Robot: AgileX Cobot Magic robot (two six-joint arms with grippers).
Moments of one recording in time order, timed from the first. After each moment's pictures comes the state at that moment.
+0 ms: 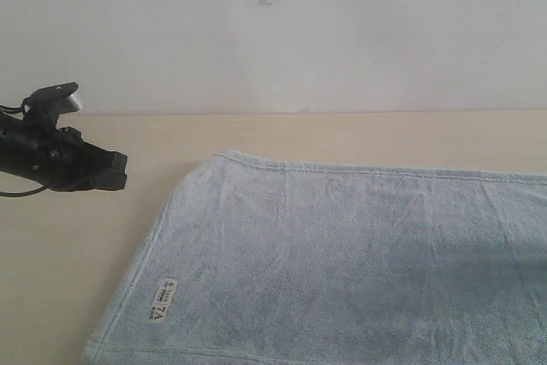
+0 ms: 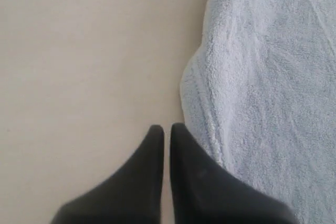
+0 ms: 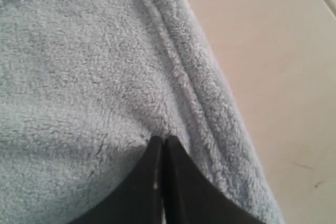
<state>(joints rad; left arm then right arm) 0.04 1.94 -1.12 -1.10 0.53 1.15 -0.55 2.02 -0.99 0.17 0.05 -0.21</state>
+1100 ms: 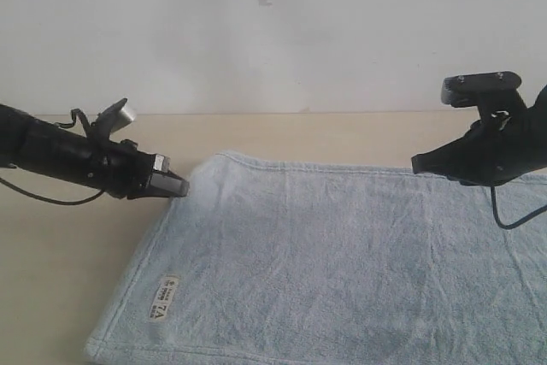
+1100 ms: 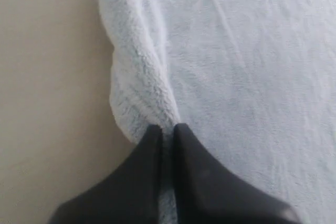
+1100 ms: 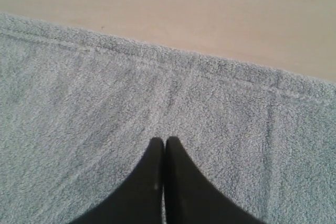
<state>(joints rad) -0.01 2.20 -1.32 -1.30 0.84 1.29 0.10 1.80 -0.98 0.19 0.13 -0.19</state>
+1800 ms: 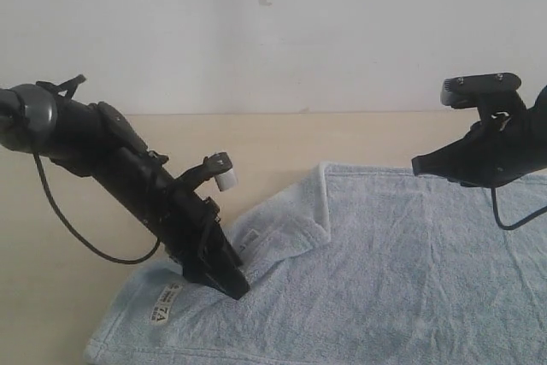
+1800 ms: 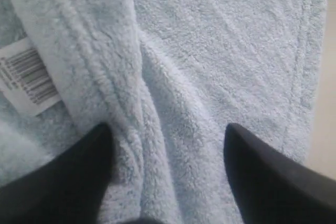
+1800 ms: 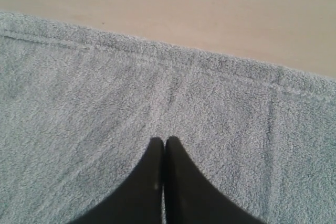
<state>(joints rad) -0.30 2.19 -1.33 -0.88 0.98 1.43 0.10 1.80 -0.98 0.19 0.13 -0.20</state>
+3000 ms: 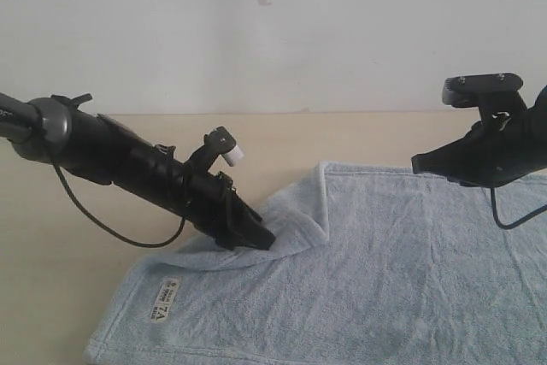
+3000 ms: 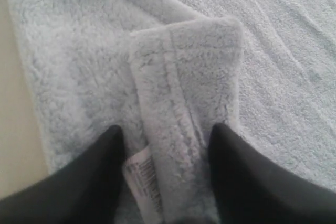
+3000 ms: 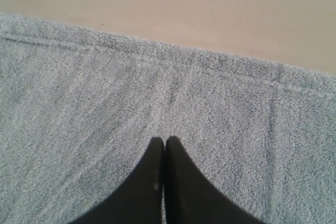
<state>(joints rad) -0.29 2.27 -1.38 -1.23 0.81 1.70 0.10 1.80 -0.98 0.19 0.14 -0.17</state>
